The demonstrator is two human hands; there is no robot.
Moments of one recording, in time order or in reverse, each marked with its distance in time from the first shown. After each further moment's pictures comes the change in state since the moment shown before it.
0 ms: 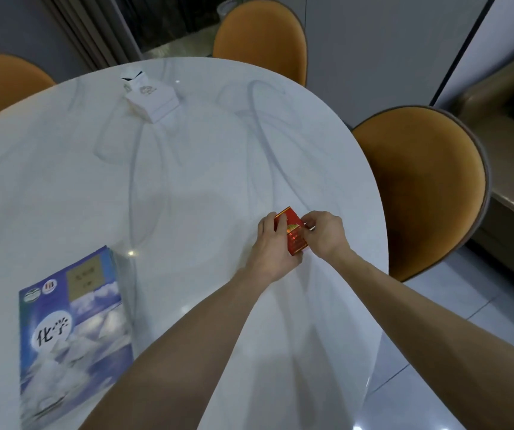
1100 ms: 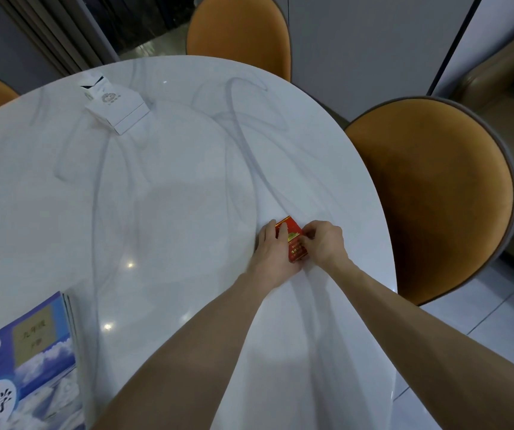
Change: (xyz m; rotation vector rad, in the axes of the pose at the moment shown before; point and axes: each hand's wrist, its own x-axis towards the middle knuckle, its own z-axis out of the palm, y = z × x) left_hand 0.085 -0.005 0.046 0.036 -0.145 -0.023; right_hand 0.083 0.047 0.019 0.034 0.005 0.112
